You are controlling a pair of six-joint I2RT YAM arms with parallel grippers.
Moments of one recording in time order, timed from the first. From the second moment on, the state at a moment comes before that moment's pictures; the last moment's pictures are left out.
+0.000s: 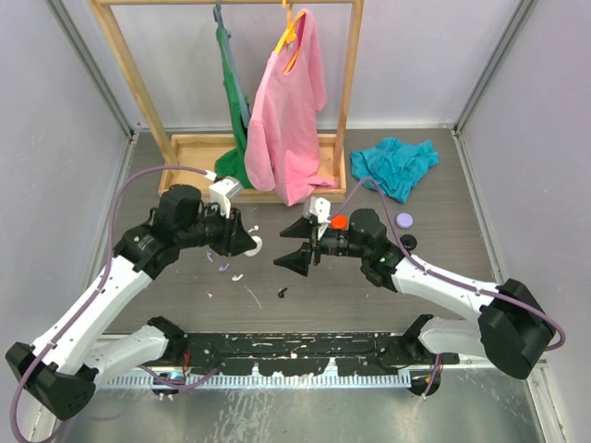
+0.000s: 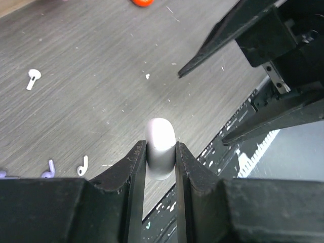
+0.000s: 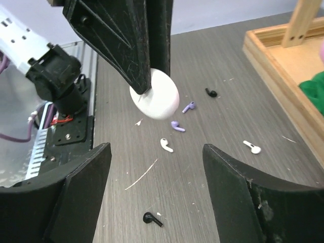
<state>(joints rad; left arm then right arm) -0.55 0.94 0.98 -0.62 0.38 -0.24 0.77 1.17 0.60 0.54 -0.63 0.07</state>
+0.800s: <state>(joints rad) -0.67 1.09 1.18 -0.86 0.57 0.08 0.83 1.28 0.72 0.46 -0.86 -0.02</state>
